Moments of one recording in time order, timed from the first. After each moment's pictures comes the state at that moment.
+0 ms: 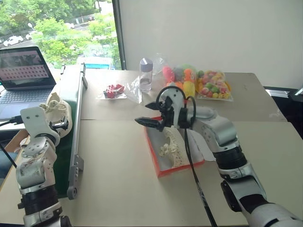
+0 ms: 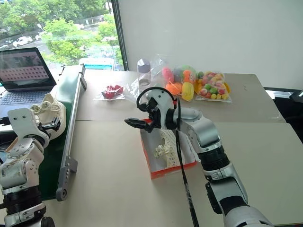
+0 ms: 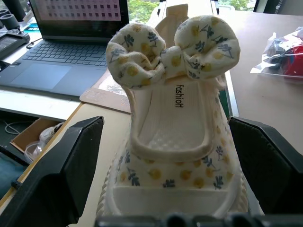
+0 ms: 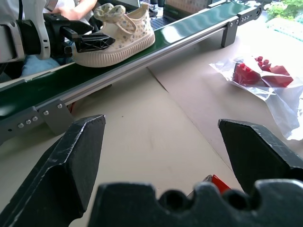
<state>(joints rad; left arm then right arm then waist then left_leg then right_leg) -0.28 0.44 0.51 -0.16 -0.24 0.72 -0.01 -0.77 -0.30 0.20 -0.03 0.37 0.71 0.78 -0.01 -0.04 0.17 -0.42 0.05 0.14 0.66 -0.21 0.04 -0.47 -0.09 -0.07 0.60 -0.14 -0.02</state>
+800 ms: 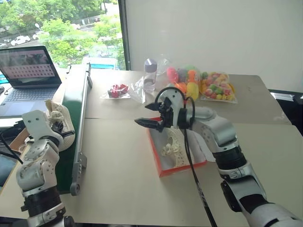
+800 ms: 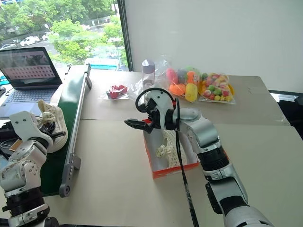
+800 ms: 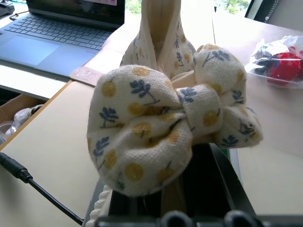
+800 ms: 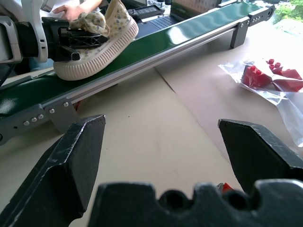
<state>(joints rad) -0.29 0.37 0.53 -0.17 -0.34 0.73 -0.04 -0.77 -0.30 0.22 -0.03 0.36 0.71 0.78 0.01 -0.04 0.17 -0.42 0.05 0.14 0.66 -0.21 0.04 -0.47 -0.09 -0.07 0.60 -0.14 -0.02</state>
